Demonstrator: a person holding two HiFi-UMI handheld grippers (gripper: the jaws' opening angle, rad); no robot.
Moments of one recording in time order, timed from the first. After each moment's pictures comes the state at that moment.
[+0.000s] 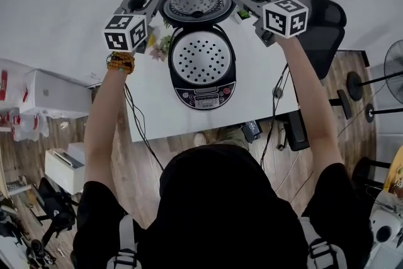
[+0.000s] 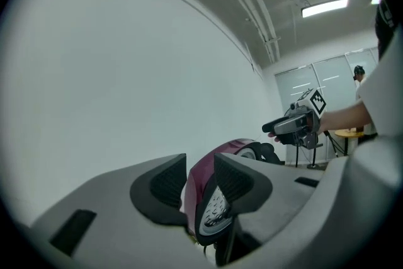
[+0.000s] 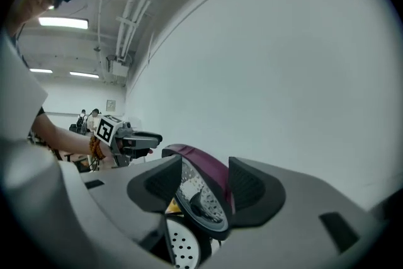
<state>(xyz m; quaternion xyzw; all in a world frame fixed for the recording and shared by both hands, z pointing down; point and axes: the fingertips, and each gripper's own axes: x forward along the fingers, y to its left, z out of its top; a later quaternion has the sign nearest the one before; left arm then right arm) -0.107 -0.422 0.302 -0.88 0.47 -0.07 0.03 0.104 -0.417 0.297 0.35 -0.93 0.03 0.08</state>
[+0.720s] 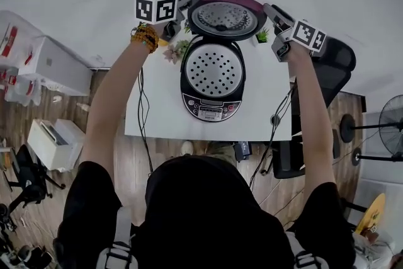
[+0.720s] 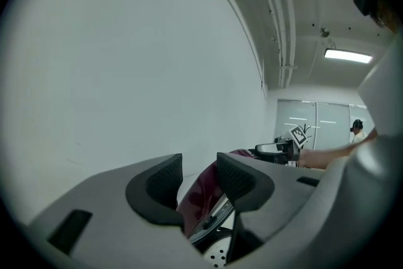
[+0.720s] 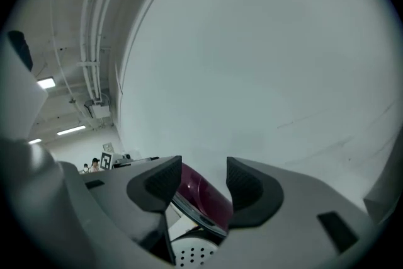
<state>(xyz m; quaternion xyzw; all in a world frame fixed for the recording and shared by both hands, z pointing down) -0.102 -0.468 0.313 -0.90 0.41 0.00 -0.12 0.122 -0.485 0.323 0.34 -0.91 0.24 -0.01</state>
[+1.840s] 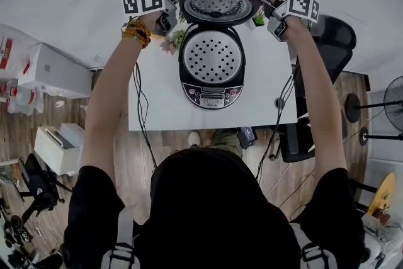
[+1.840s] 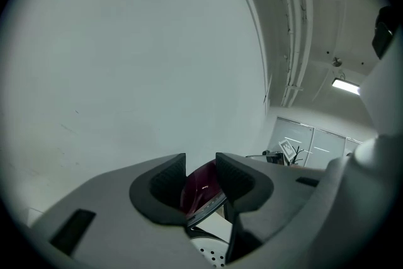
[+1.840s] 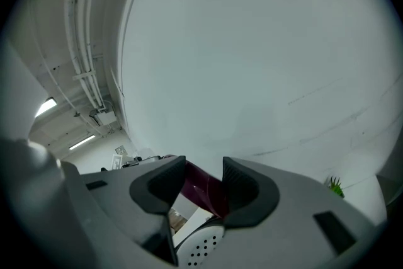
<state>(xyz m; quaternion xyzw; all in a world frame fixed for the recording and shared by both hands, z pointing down) -0.097 -0.456 0.319 -0.90 0.38 0.05 -0.21 0.097 -0.476 0.329 0.28 -0.91 0.32 0.01</state>
